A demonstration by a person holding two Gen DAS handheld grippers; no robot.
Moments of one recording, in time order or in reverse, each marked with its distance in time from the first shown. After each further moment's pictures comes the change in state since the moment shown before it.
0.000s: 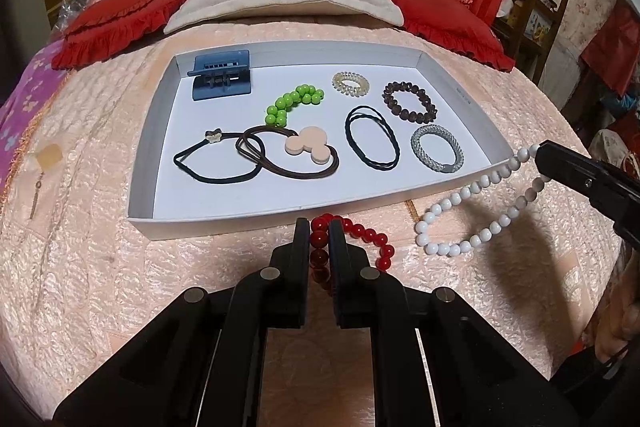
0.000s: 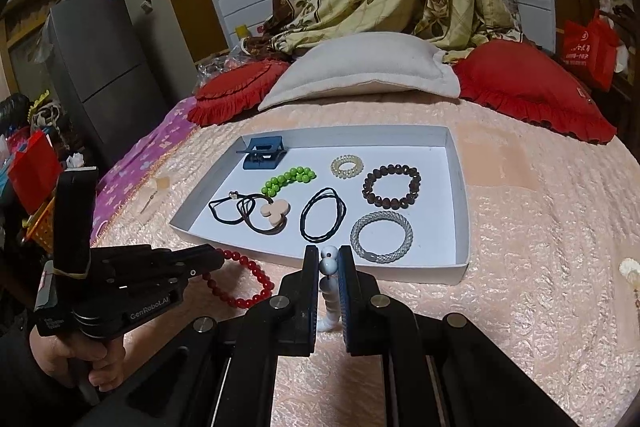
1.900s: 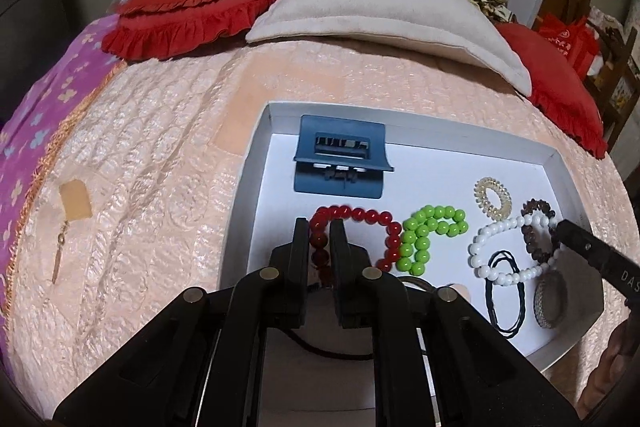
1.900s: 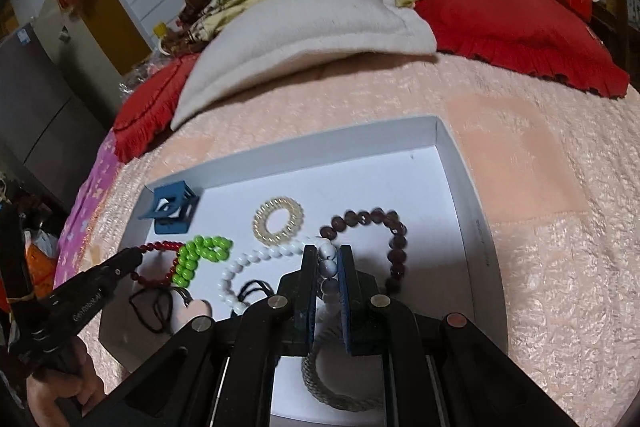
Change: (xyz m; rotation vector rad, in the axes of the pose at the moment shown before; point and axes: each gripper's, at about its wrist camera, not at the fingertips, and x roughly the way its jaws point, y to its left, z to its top) left arm 0.065 0.083 0.090 -0.219 -0.001 0.206; right arm 0.135 -0.061 0.074 0.249 0.153 -0.098
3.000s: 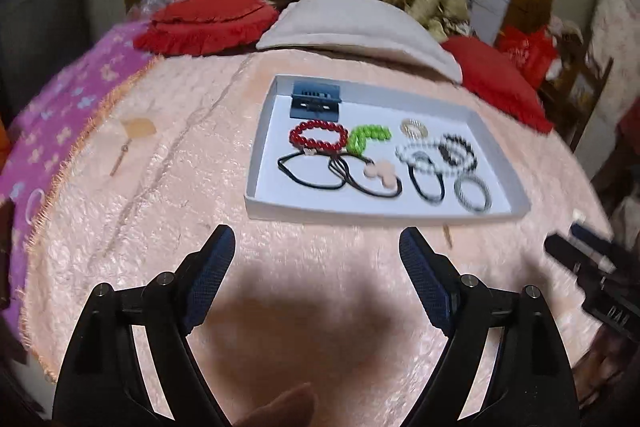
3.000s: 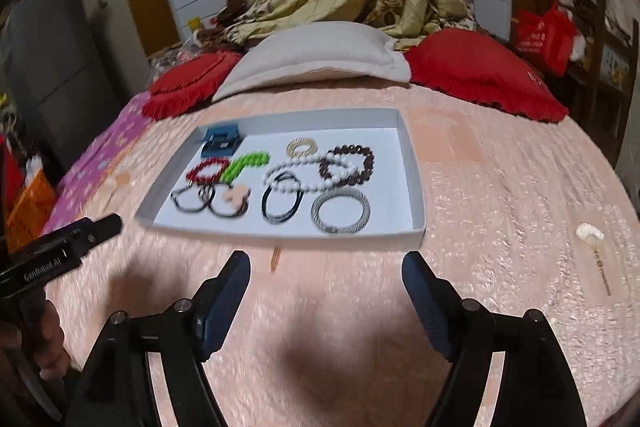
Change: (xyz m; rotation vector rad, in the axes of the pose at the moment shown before) left arm -0.131 -0.005 -0.114 0.048 -0.116 -0.042; right arm -0.137 0.037 -0.123 -0.223 -0.128 -0.127
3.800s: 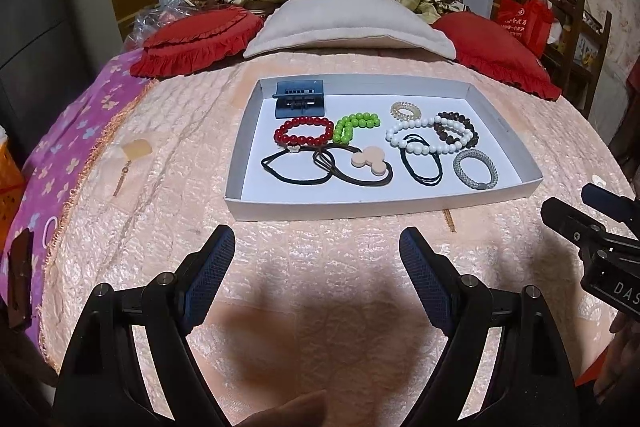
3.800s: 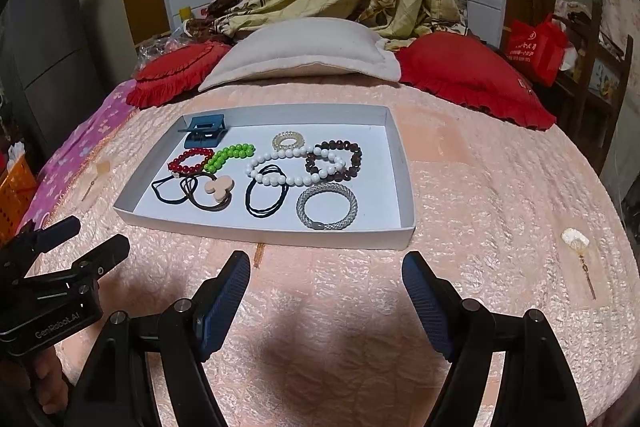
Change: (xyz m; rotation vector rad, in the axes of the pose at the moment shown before) left arm 0.007 -0.029 -0.007 0.091 -0.002 0.066; right arm 0.012 0.002 0.003 0.001 0.016 -0.055
